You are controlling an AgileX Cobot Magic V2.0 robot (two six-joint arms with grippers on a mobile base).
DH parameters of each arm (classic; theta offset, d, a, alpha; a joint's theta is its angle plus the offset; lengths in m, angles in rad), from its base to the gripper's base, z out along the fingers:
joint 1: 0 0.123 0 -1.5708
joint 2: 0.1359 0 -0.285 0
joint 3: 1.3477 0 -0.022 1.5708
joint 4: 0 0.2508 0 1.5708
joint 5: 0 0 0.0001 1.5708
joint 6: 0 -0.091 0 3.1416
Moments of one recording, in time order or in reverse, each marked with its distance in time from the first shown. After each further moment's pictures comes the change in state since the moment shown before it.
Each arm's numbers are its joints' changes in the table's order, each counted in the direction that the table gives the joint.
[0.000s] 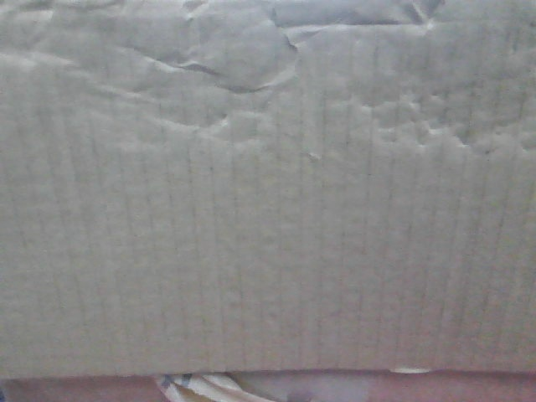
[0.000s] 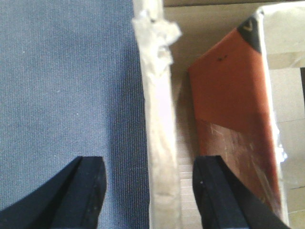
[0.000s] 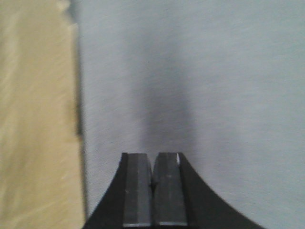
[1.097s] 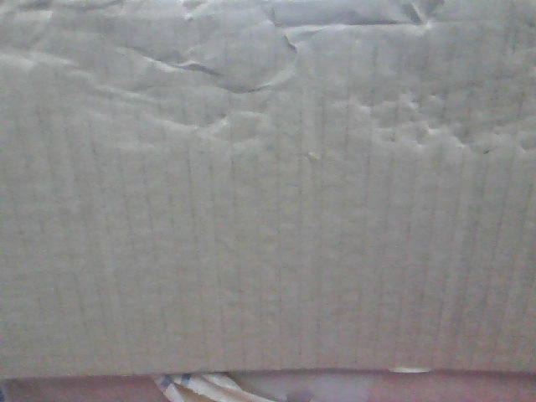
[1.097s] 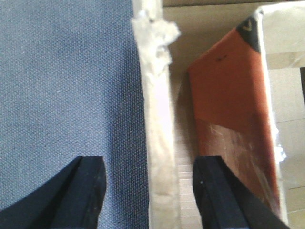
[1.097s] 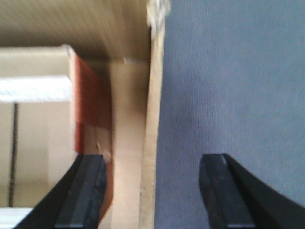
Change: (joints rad) left arm 0.000 0.000 0.000 0.000 0.000 0.000; right arm 0.393 0.348 -0.348 -0.152 -0.091 -0.218
